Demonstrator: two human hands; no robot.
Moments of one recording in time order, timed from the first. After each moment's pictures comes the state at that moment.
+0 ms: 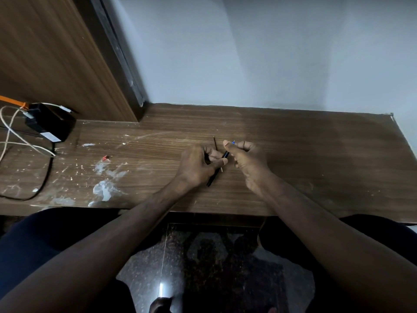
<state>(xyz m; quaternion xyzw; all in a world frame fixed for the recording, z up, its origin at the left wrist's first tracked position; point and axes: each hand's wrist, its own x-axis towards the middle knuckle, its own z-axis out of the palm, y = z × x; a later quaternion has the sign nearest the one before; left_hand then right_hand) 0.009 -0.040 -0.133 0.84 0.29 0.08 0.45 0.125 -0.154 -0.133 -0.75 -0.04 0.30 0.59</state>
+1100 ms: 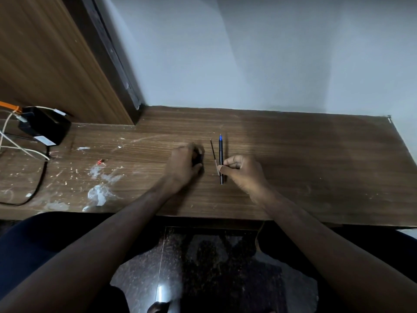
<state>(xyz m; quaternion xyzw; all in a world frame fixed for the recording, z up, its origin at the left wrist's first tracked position) 0.015 -0.007 -0.164 0.90 0.33 0.03 0.28 0.126 -0.180 -0.149 -0.83 -0.20 0.30 0.42</state>
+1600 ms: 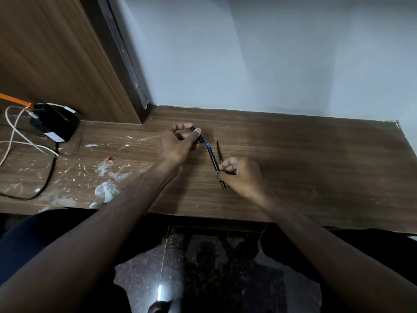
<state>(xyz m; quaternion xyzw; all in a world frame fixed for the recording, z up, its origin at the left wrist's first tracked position) 0.018 0.013 -0.125 0.58 0.43 0.25 0.64 0.109 -0.173 -0.136 -0.82 -0.35 0.26 0.37</state>
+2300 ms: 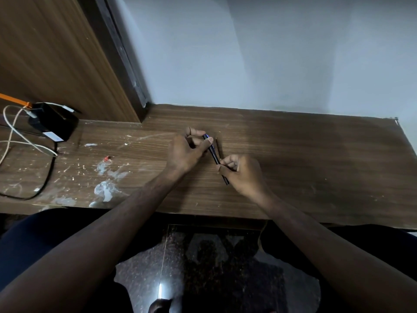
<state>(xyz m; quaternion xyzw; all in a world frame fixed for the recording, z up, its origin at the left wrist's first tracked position) 0.015 -0.008 -0.138 0.72 0.36 0.19 0.57 0.107 -0.170 -0.140 -0.83 -0.32 0.22 0.39</state>
